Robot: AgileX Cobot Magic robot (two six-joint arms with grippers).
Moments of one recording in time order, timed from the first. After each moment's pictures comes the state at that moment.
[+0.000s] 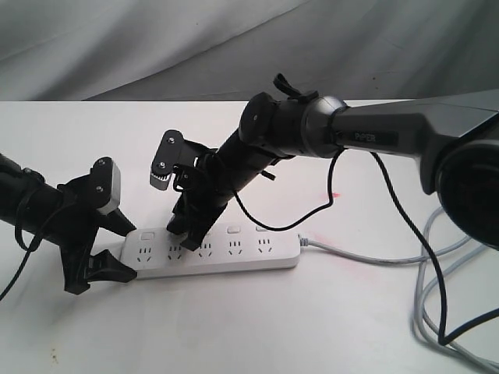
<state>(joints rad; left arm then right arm) 0.08 1.93 -0.91 -0.95 0.71 2.08 0.64 2.34 -1.70 0.70 0.71 -1.30</state>
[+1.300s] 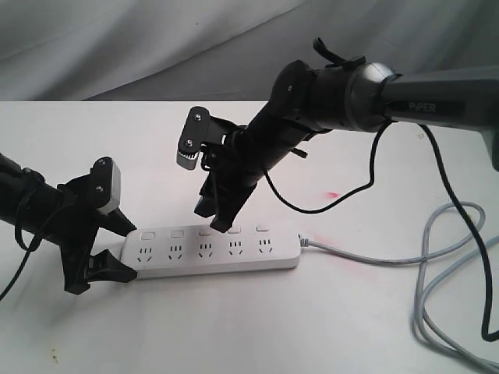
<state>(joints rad) 0.08 1.93 -0.91 -0.95 0.72 2.08 0.58 2.19 -1.61 0.64 0.74 -1.28</state>
